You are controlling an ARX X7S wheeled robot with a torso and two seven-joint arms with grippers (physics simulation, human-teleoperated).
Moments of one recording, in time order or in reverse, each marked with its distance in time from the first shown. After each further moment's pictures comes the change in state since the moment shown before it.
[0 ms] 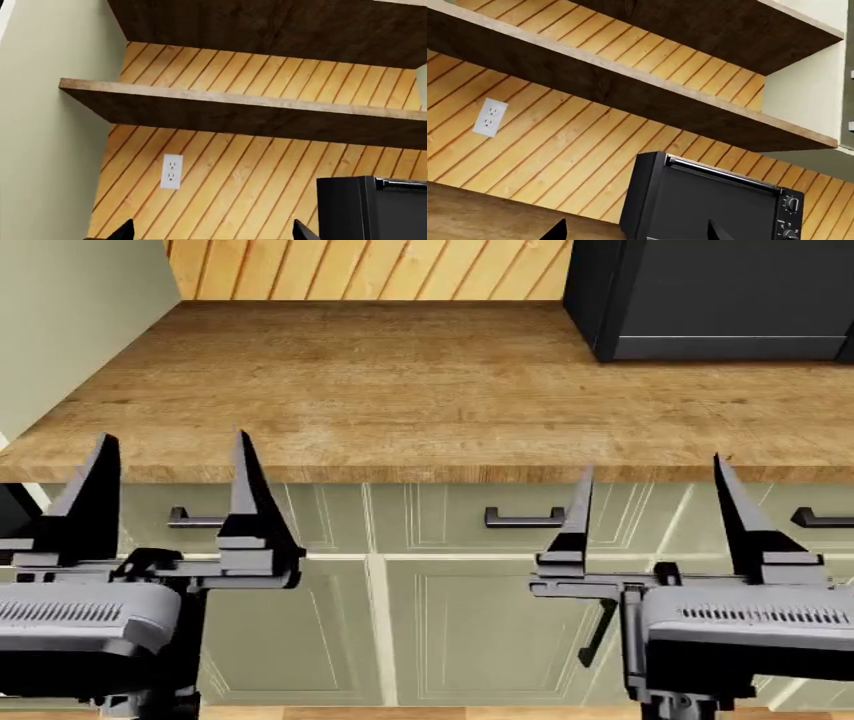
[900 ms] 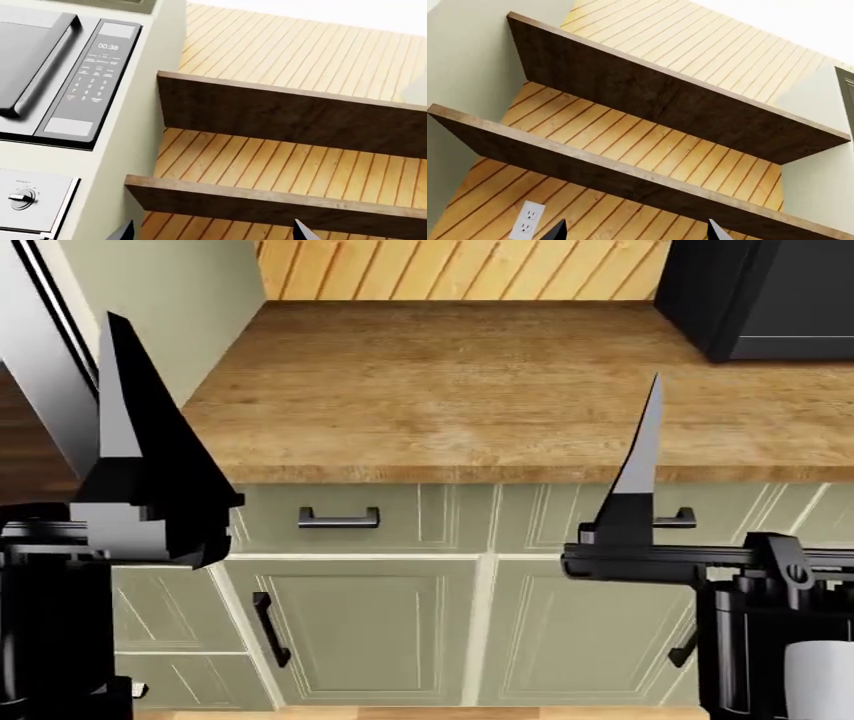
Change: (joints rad) left arm -0.171 -0.059 -0.029 0.233 -0.098 -0.097 -0.092; right arm 0.131 0.019 -0.016 -0.321 -0.037 0.147 -0.108
